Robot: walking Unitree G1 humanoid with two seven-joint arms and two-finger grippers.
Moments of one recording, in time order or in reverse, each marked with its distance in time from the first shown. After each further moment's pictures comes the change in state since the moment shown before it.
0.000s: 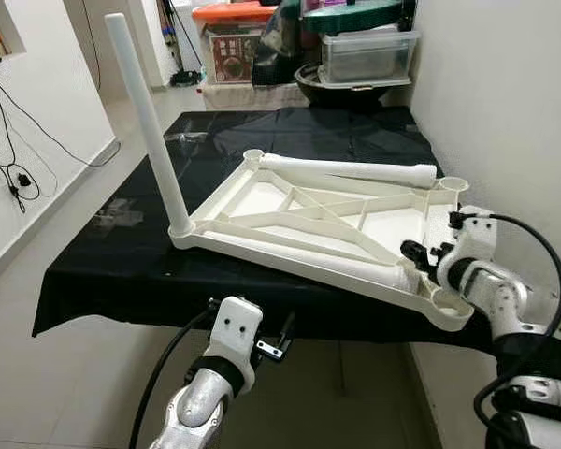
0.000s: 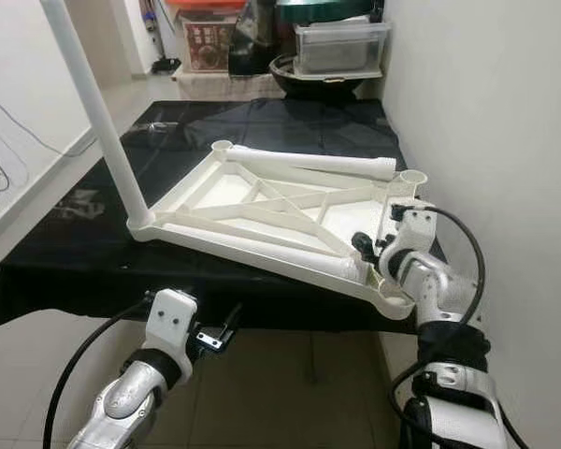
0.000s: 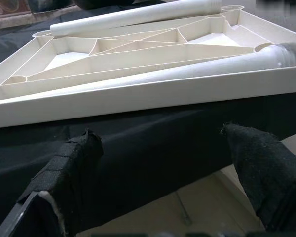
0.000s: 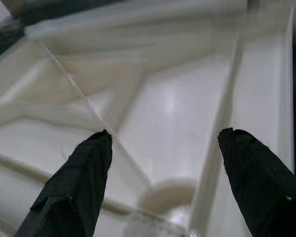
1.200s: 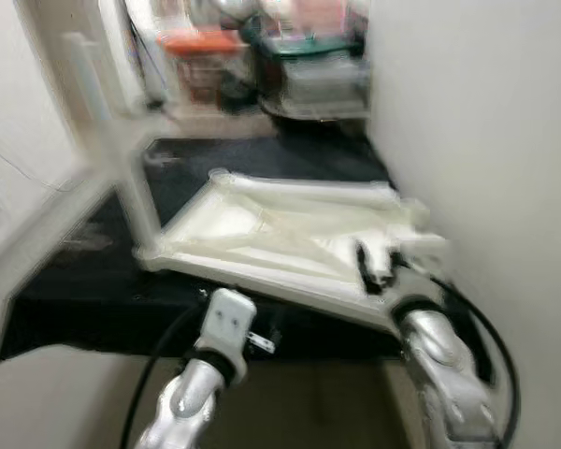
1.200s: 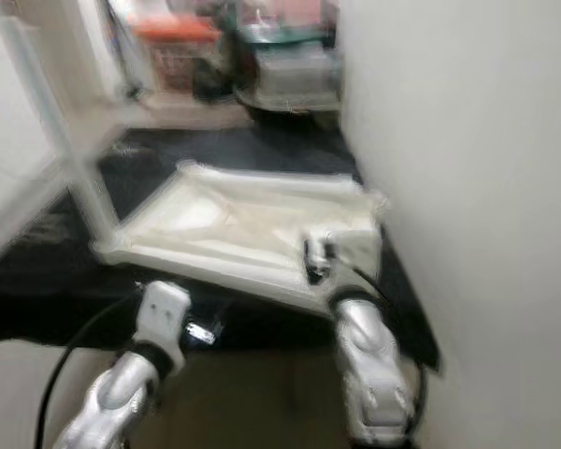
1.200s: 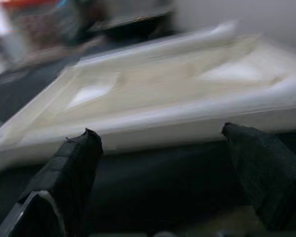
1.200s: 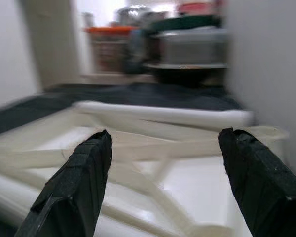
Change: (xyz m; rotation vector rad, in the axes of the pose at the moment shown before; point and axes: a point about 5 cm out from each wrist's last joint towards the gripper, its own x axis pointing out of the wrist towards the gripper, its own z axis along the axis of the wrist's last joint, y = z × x) left arm 0.003 0.006 -0.003 0.016 -0.009 0.037; right arm -0.056 0.079 -0.030 -0.166 -0.292 0.013
